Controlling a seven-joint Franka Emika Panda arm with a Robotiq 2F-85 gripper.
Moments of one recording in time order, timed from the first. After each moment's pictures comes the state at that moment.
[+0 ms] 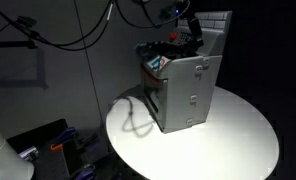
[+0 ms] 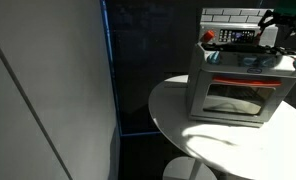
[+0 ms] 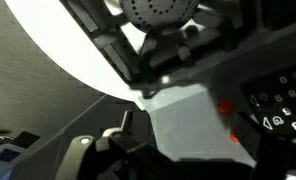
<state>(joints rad) -0.02 0.23 -0.11 -1.75 -0.29 2.36 0.92</state>
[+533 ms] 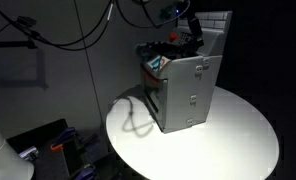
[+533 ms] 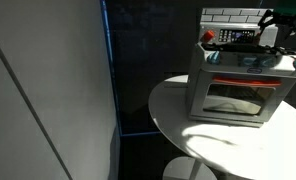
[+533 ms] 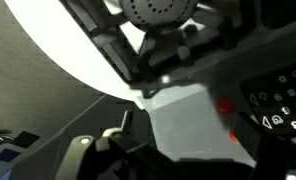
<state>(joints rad) -0.02 0.23 -0.11 -1.74 -0.29 2.36 0.92</state>
